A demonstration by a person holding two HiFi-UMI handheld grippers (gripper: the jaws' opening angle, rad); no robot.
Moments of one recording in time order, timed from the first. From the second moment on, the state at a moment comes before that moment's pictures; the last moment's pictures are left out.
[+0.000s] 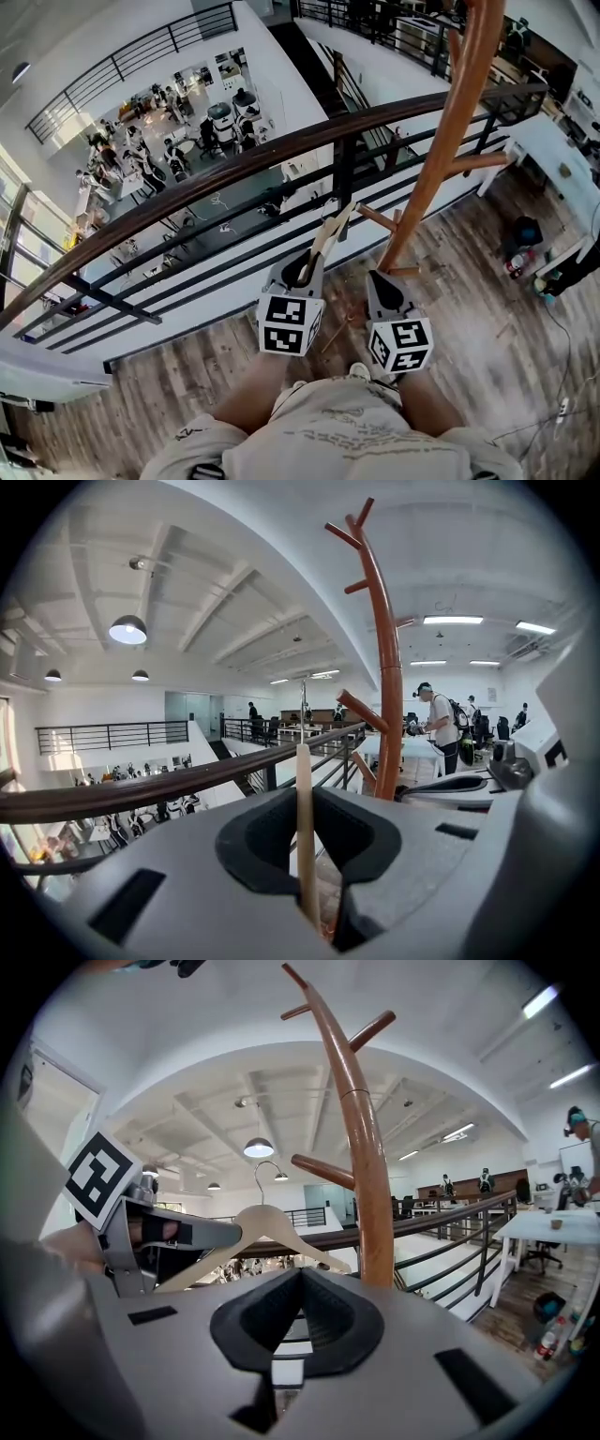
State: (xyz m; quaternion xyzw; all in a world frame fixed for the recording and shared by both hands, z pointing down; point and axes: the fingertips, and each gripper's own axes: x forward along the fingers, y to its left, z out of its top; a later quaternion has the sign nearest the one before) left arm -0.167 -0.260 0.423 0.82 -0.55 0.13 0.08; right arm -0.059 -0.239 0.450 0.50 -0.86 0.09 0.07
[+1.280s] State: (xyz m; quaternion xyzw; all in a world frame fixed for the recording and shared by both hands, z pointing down) left arm -0.113 -0.258 0.423 0.83 -0.53 0.16 0.04; right arm -0.035 -0.233 0.459 0.50 -0.86 0.10 0.07
